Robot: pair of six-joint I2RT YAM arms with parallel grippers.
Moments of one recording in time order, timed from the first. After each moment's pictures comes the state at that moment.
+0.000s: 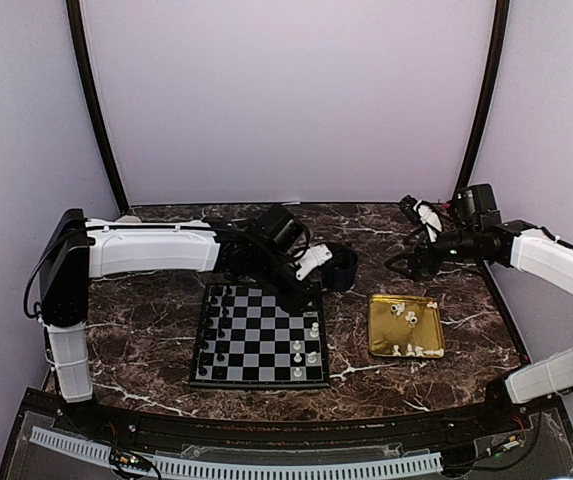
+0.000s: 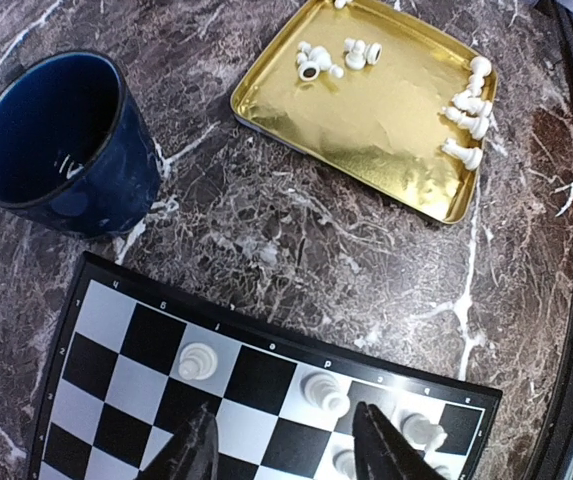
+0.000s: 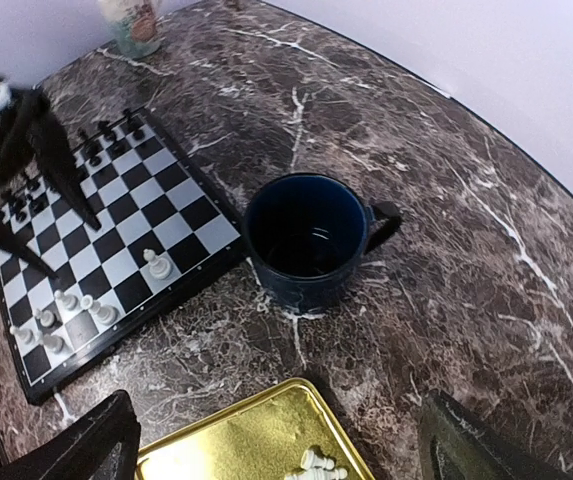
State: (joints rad) left arm -0.95 1.93 1.53 -0.50 0.18 0.15; right arm 0.29 1.25 0.91 -0.39 -0.57 -0.39
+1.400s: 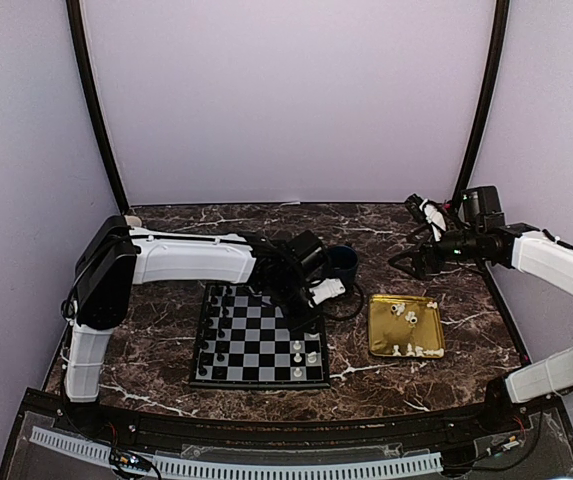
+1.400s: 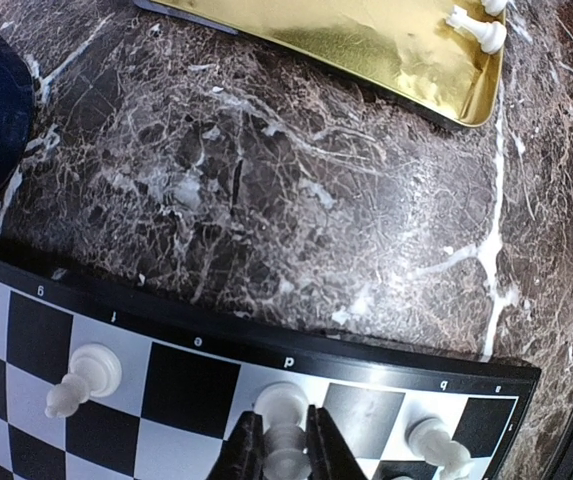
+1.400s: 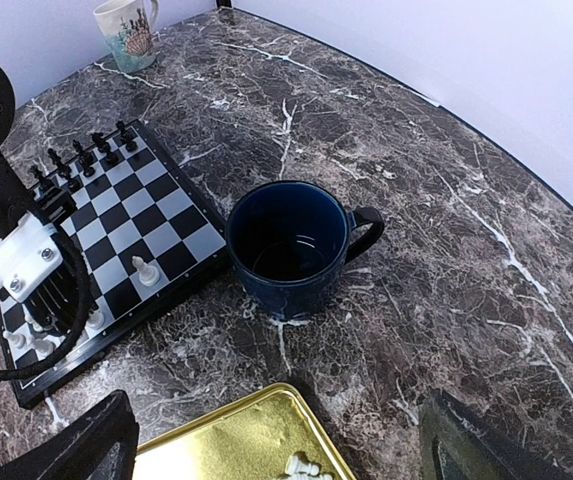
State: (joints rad) left arm -1.01 2.15 1.70 -0.70 0.19 0.22; right arm 0.22 1.25 0.88 -0.33 -0.62 -0.40
